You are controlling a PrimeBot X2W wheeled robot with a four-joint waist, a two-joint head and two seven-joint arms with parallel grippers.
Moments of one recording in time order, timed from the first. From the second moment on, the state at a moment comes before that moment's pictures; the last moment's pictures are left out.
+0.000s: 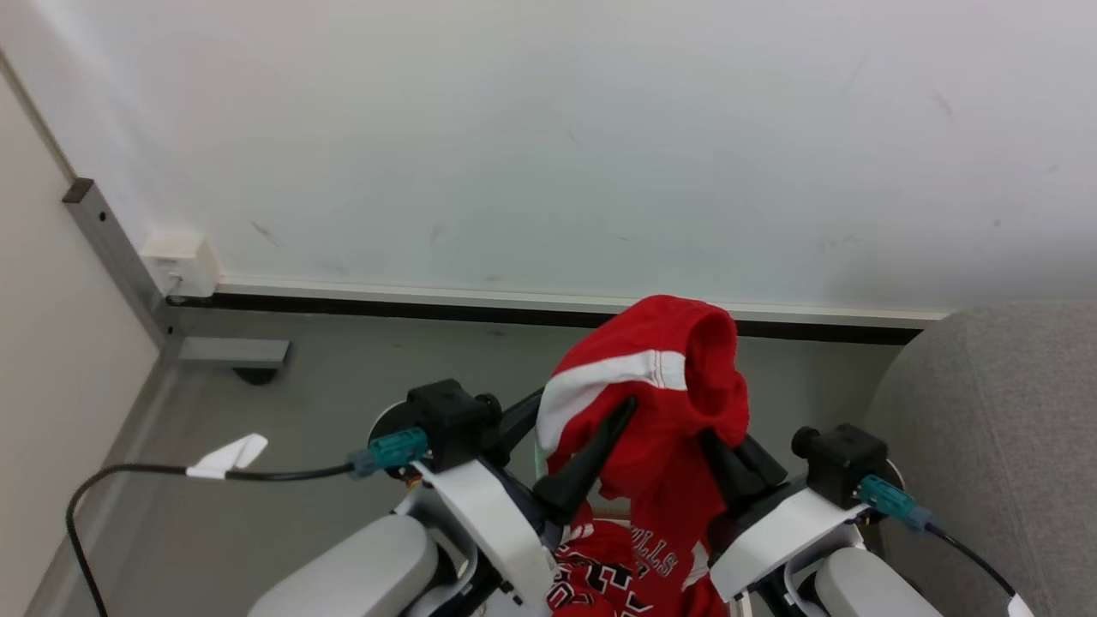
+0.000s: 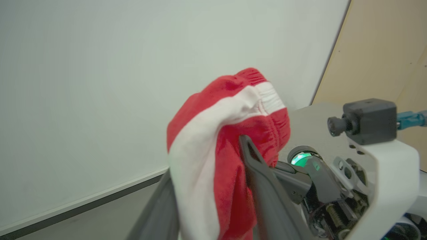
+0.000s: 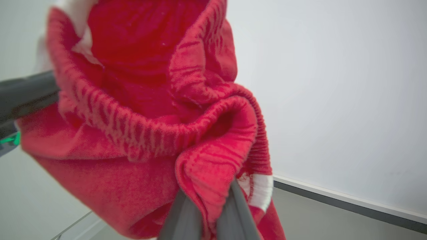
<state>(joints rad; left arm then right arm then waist) -0.63 0.37 -0.96 0.15 -0.78 -0.02 -0.21 -0.44 -0.06 0.57 0.50 0.54 0.13 -0.26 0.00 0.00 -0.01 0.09</state>
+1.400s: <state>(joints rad) -0.53 0.49 -0.96 -0.02 -0.65 -0.01 -0.26 -0.32 -0.05 0.14 0.19 0.40 0.13 -0.19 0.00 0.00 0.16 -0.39</state>
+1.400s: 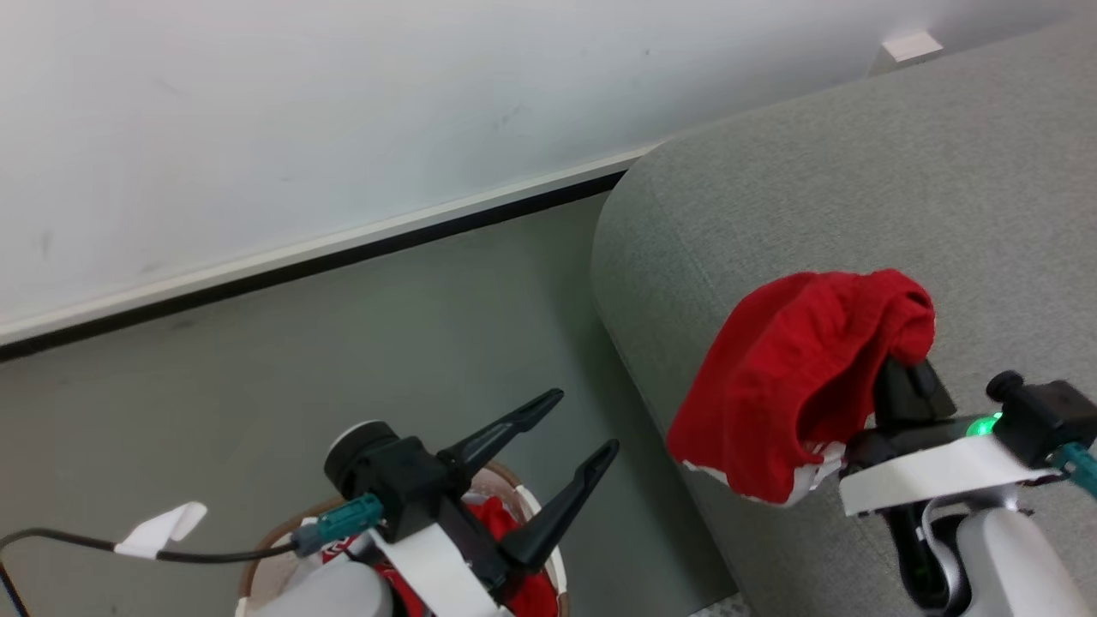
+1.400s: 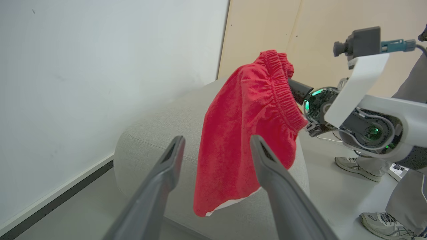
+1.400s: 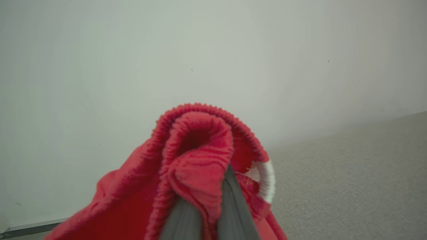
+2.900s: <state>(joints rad) -0.44 0.81 -0.65 -0.32 -0.62 -0.13 -0.26 -0.67 -0.05 -0.64 0.00 -0.17 0.13 0.49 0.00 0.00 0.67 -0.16</state>
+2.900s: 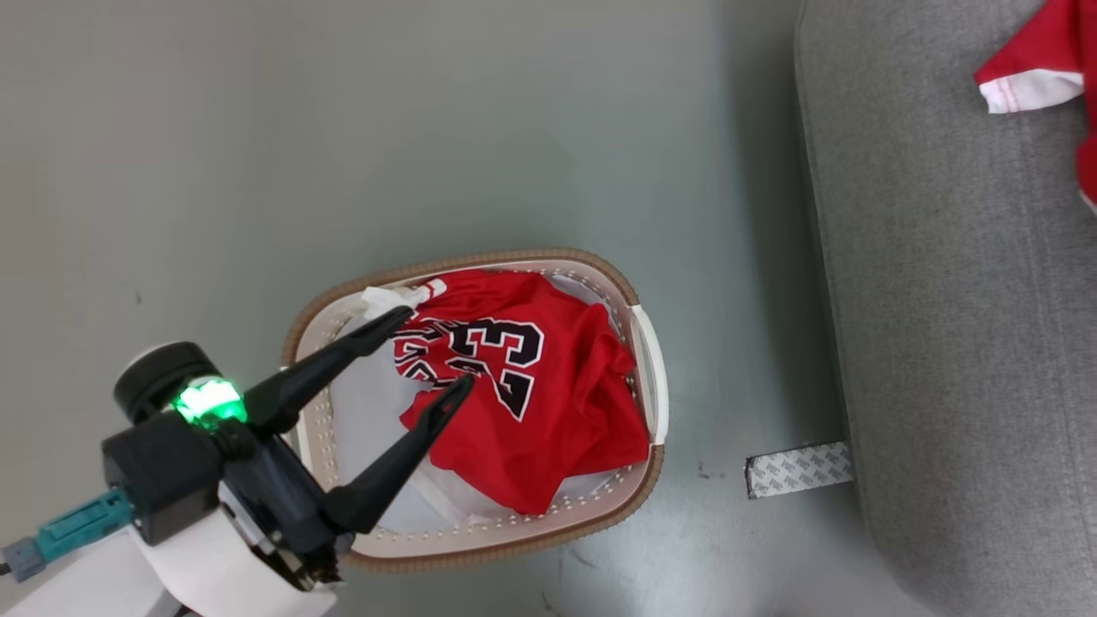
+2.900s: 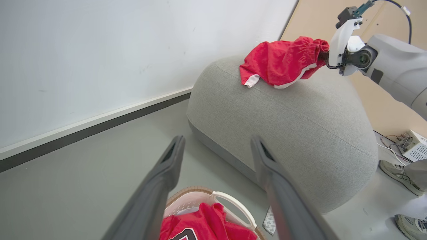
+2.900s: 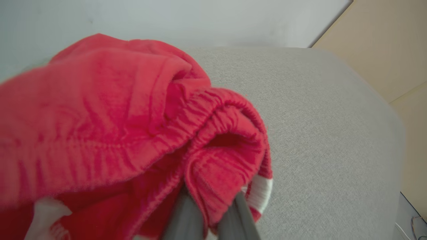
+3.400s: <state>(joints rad) -0.45 0.69 -0.70 -0.19 -0.63 -0.13 -0.26 -0.55 -0.05 -0.48 -0.10 -0.18 0.13 0.77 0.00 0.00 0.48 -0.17</state>
